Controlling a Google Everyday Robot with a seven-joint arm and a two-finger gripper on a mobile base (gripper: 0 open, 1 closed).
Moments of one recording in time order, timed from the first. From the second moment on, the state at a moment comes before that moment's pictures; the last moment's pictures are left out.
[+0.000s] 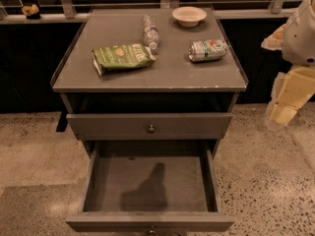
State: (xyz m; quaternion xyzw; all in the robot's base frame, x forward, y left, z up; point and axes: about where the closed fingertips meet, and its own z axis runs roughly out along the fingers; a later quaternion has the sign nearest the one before) arm 0.438 -0.216 0.977 -0.60 0.78 -0.04 0.16
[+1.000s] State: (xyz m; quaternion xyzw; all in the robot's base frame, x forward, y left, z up) arm 0.467 -0.152 0.990 -0.67 0.71 -0.09 0.19
